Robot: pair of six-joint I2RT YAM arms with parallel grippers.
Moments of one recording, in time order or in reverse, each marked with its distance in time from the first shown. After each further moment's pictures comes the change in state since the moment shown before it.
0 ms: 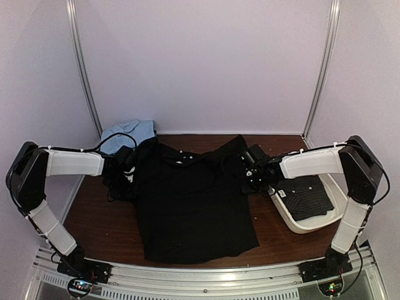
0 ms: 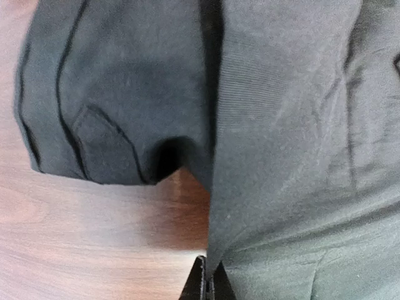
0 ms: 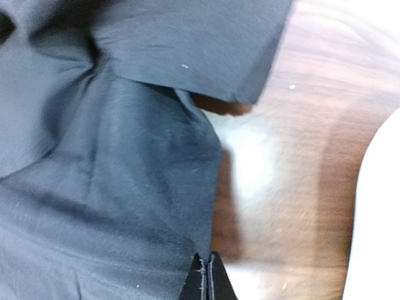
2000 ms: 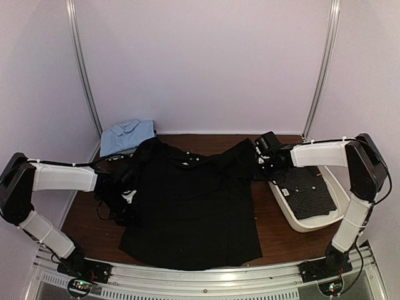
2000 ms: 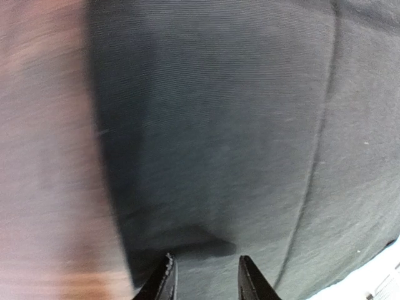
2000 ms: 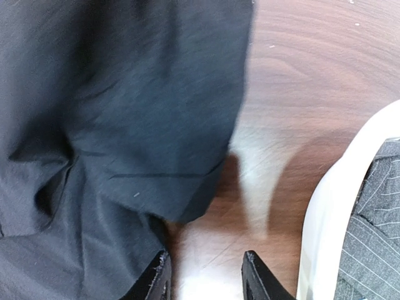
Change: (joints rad) left arm -0.077 -0.148 -0.197 -0.089 0.359 -0.105; right arm -0.159 -0.031 0.041 -0.025 -0.071 -0.089
